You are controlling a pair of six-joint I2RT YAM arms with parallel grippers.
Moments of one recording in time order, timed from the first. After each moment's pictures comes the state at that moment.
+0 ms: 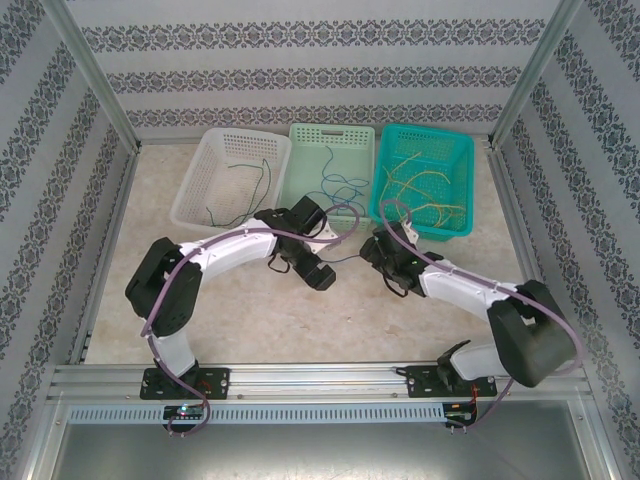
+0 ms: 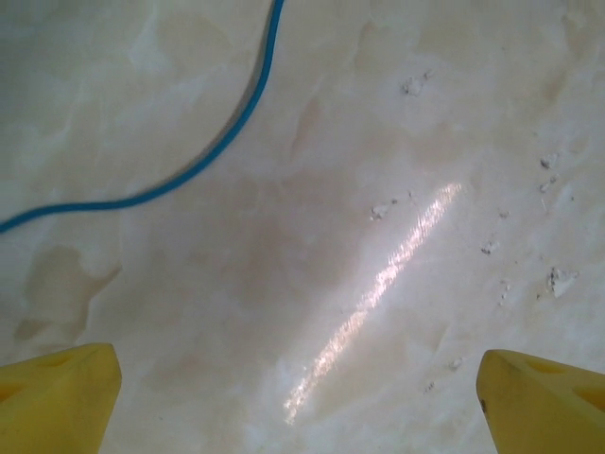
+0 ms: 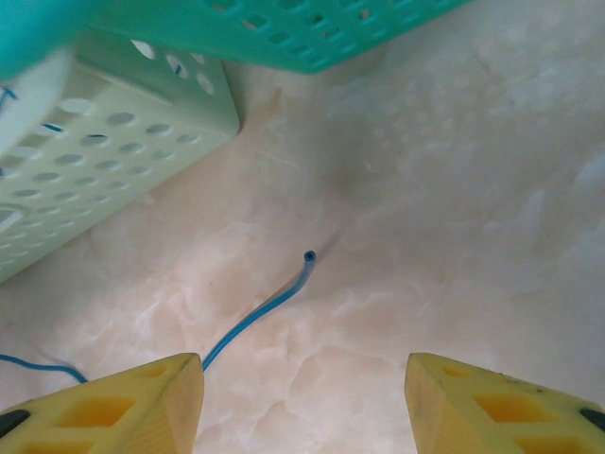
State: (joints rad) left arm -0.69 1.79 1.29 -0.73 0.23 0.11; right arm 0.53 1.40 0.63 -0.15 0.15 1.07
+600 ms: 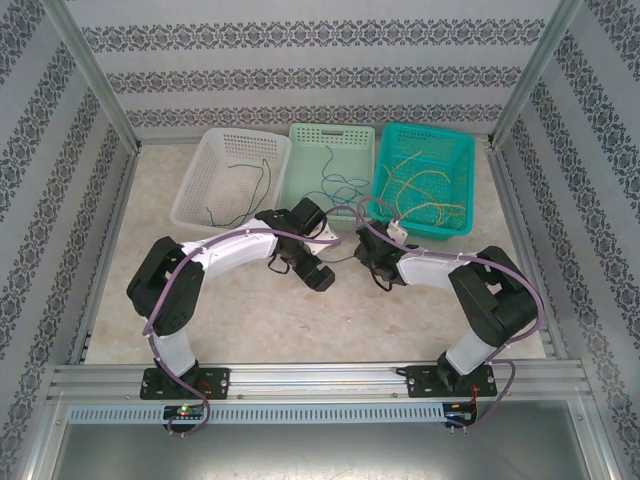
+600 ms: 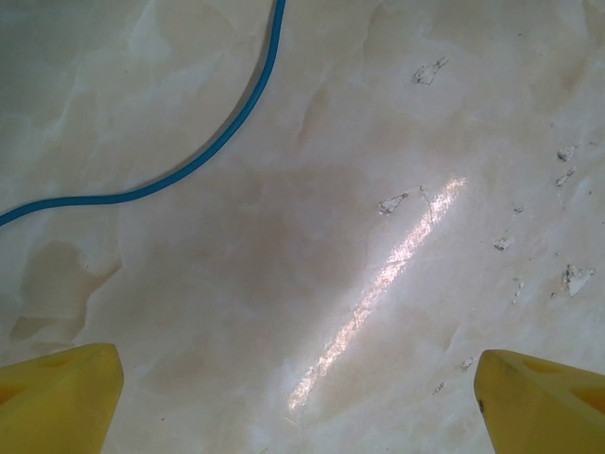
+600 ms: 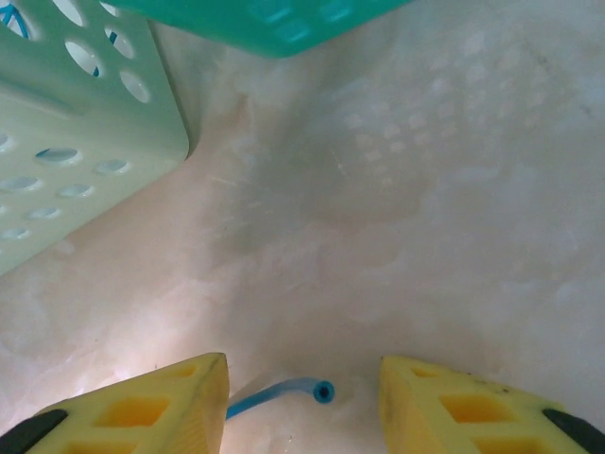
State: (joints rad) left arm -0.69 1.80 1.28 -0.73 0.23 0.11; right arm 0.55 1.64 0.73 -0.08 0.26 1.10
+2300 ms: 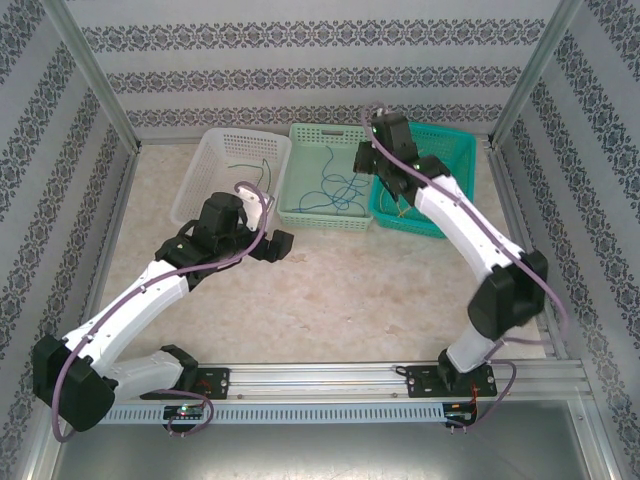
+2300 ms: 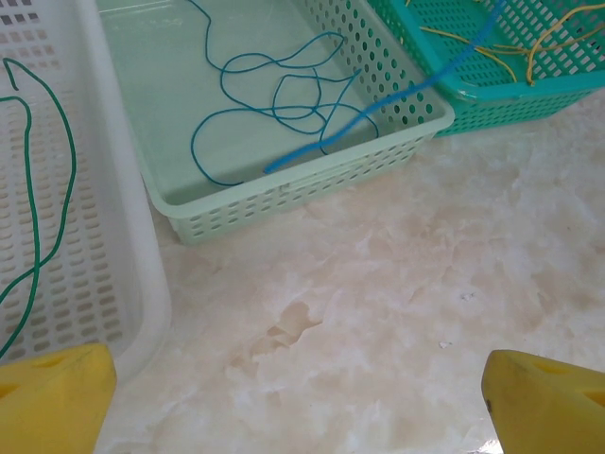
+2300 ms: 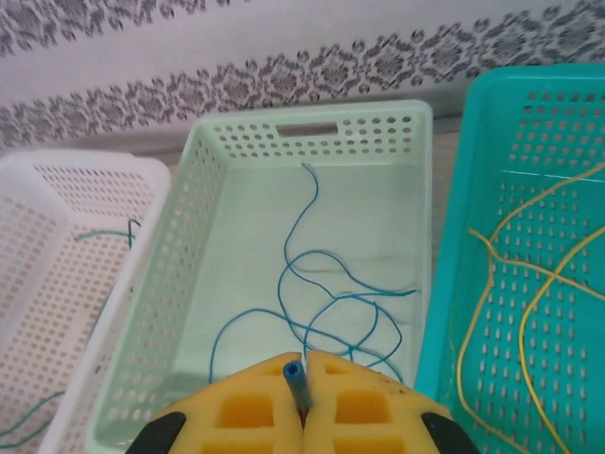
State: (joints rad) left arm -0.49 1.13 0.94 -0.45 0.10 -0.12; right arm 0.41 1.71 1.64 -0.56 0.12 0.41
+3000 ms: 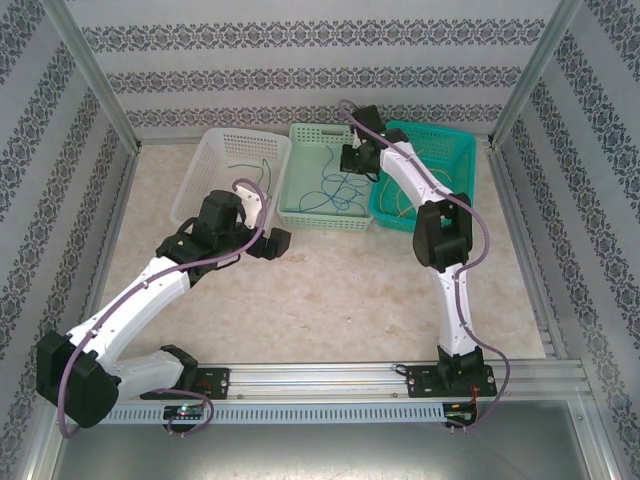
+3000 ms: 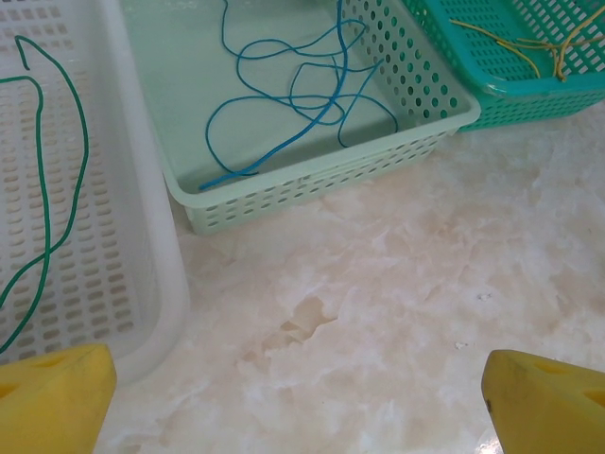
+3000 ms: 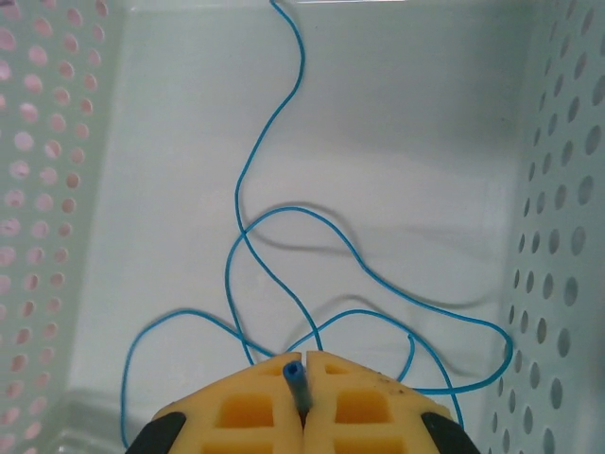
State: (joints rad) left arm -0.46 1.15 0.94 -0.45 0.12 -0.12; right arm 0.30 2.34 2.17 -0.81 -0.13 0.40
